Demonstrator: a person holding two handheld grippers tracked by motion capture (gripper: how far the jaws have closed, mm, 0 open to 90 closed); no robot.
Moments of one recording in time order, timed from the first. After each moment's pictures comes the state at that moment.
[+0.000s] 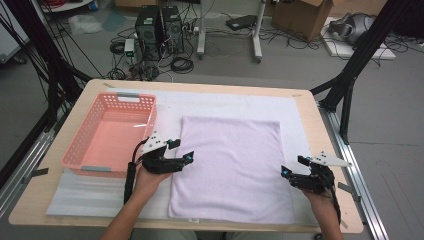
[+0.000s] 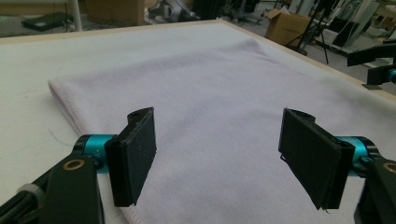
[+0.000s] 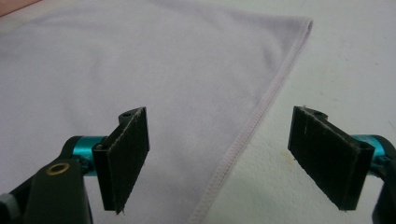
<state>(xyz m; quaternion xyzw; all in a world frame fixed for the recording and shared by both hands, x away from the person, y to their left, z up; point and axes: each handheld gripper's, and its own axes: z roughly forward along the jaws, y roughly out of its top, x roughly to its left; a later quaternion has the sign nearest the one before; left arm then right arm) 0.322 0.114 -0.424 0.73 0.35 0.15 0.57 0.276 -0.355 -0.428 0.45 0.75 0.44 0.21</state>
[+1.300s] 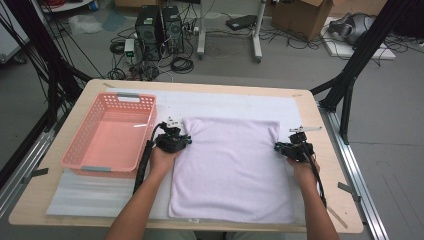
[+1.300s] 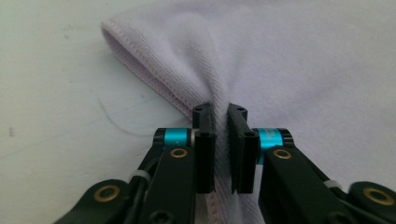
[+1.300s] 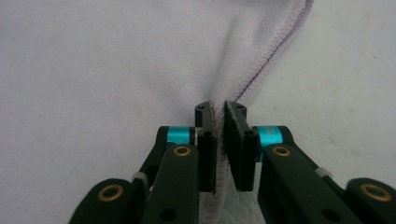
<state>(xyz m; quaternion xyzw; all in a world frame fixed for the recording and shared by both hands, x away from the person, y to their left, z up) 0.396 0.092 -0.450 0.77 0.46 0.15 0.42 0.377 -0.335 -0.442 0.52 0.76 0.35 0.15</state>
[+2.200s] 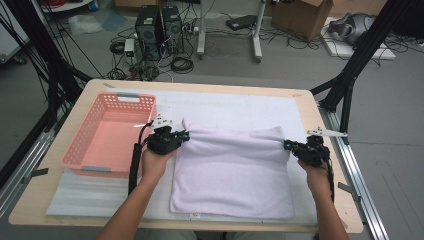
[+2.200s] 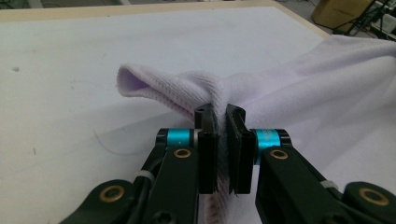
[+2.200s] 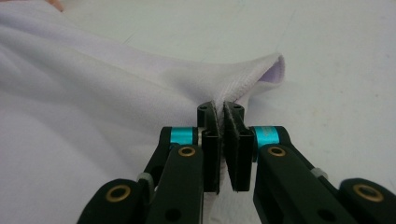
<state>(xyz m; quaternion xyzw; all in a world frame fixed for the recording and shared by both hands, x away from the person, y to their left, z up) 0.352 0.109 -0.405 0.73 0.43 0.15 0.50 0.333 -0.354 -0.404 0.49 0.73 0.44 0.16</state>
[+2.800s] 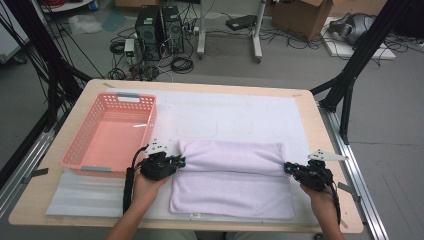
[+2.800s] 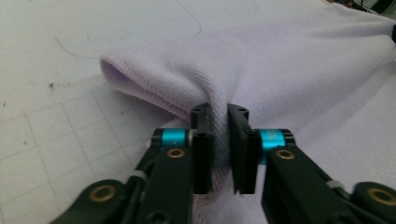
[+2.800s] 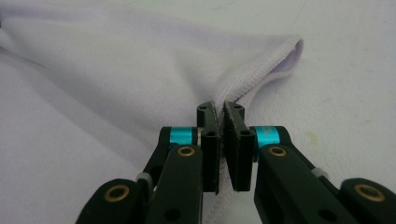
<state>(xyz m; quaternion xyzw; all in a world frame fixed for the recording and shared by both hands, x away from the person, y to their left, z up) 0.304 0.121 -0.437 0.75 0.44 0.11 0.48 0.280 -0.353 -0.426 0.47 0.76 0.42 0.15</state>
